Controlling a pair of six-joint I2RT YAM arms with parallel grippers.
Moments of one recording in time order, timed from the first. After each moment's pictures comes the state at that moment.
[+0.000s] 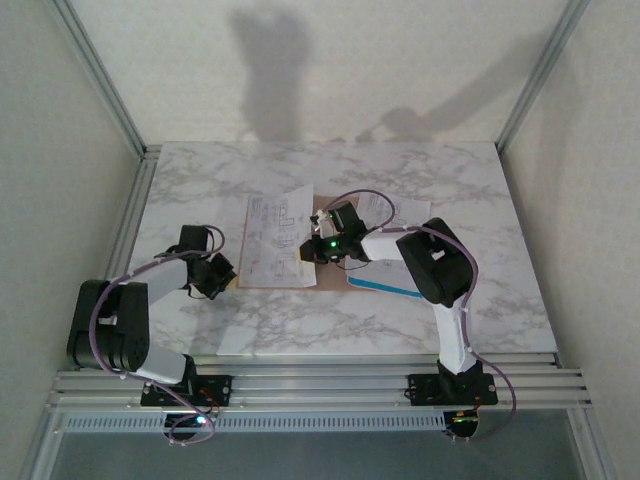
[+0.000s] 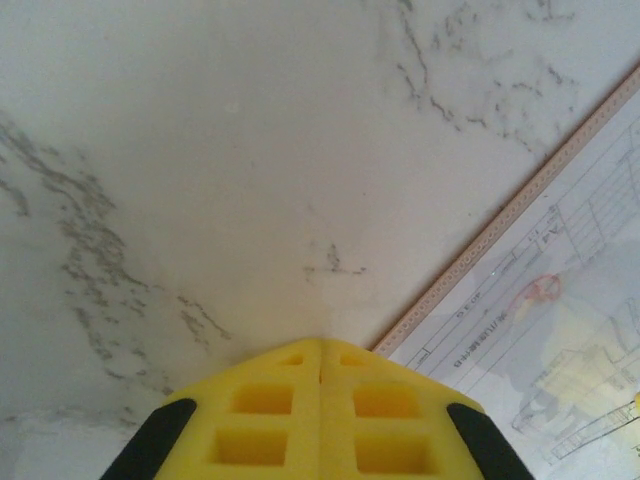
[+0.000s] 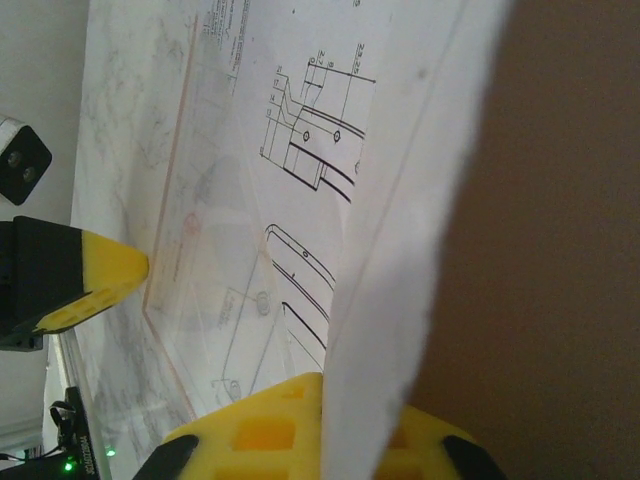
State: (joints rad) left arm -0.03 1.47 0.63 -0.35 0.31 -0.94; right arm 0.63 2.09 1.17 0.10 -0.68 0.58
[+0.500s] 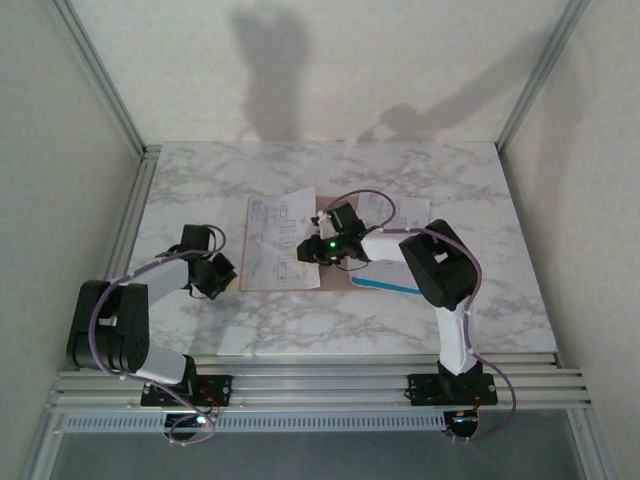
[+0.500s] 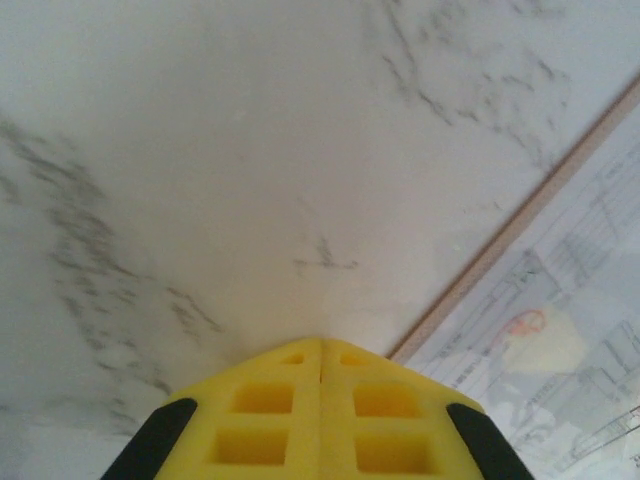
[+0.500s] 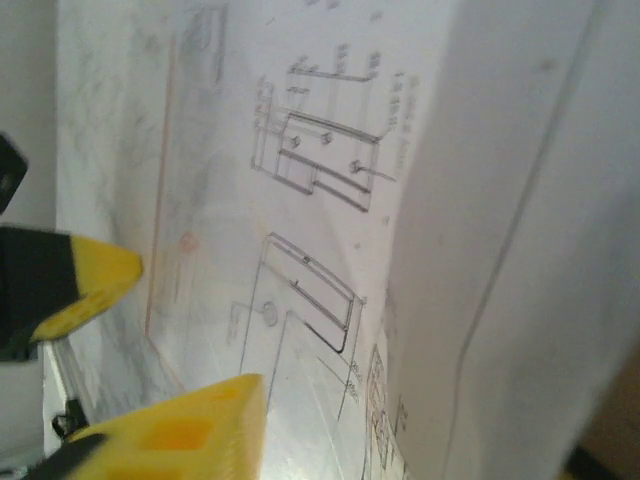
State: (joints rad) left arm -0.06 1.46 0.65 -0.37 0.28 -0.94; right arm 0.65 2.02 1.16 0.00 -0.59 0.64
